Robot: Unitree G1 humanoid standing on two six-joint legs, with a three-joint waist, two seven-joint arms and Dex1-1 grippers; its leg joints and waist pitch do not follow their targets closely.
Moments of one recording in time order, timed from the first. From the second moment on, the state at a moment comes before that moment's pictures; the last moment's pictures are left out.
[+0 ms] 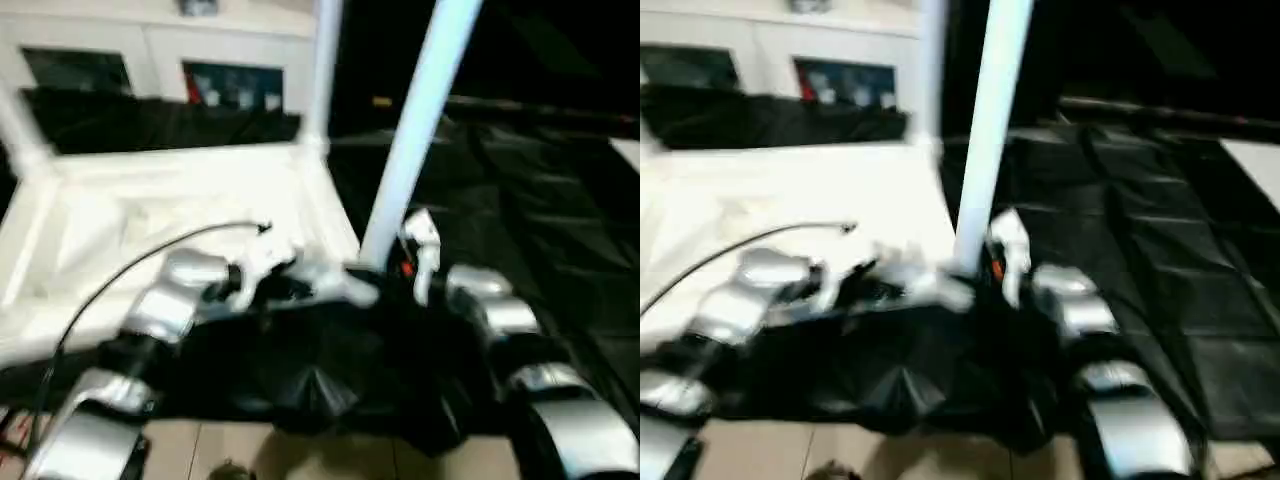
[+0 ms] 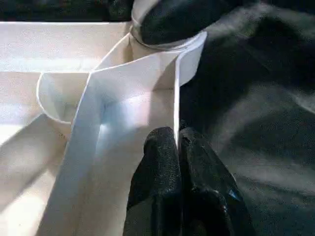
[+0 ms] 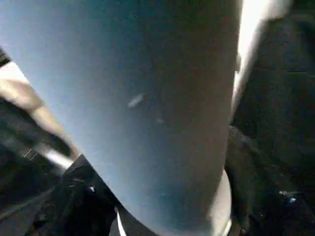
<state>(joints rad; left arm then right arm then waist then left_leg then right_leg) -0.62 0.30 -0.23 0.57 0.06 0.20 -1.02 -0.71 -0.14 -0.05 1.00 0.12 0.01 0.81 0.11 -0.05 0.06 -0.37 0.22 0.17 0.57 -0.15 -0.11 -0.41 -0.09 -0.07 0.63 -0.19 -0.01</state>
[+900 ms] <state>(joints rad) -0.59 0.31 -0.24 0.53 0.09 0.14 -1.03 -0.70 -0.13 -0.03 1.04 0.08 -0.14 0.83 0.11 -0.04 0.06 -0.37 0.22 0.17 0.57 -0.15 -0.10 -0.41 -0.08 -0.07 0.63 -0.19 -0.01</state>
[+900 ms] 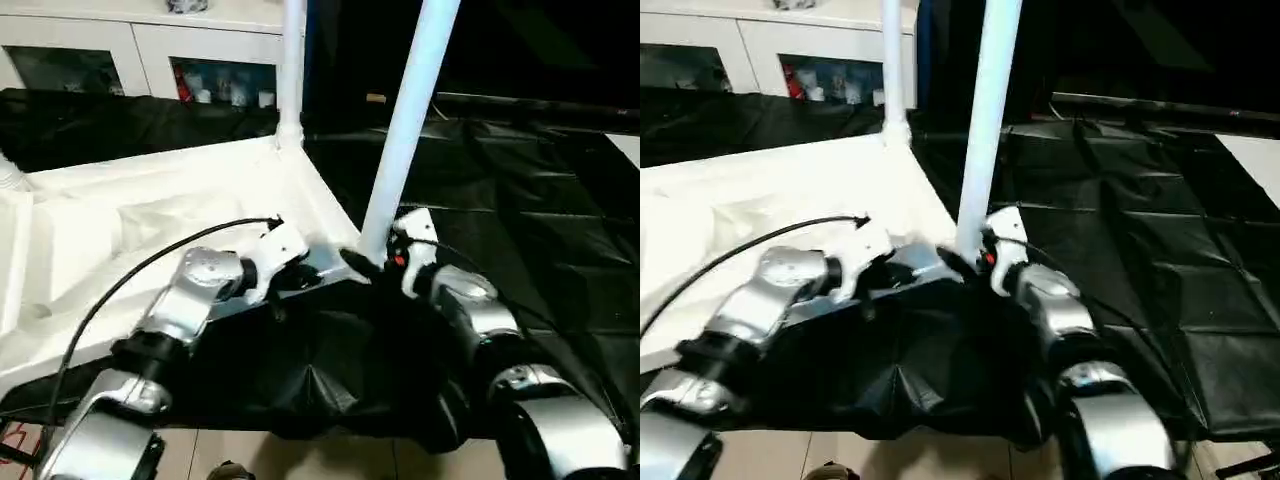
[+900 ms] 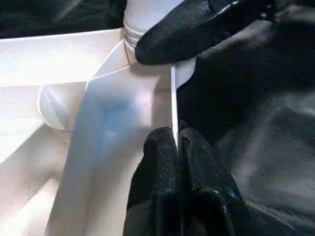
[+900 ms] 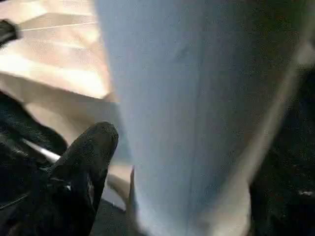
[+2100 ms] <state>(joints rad) -0.52 0.35 -0.21 0.44 0.04 0.21 -1.03 -0.60 -0.05 -0.06 0.92 0.12 -0.14 0.75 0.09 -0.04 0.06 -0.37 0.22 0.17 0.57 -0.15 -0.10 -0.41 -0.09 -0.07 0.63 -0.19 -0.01</state>
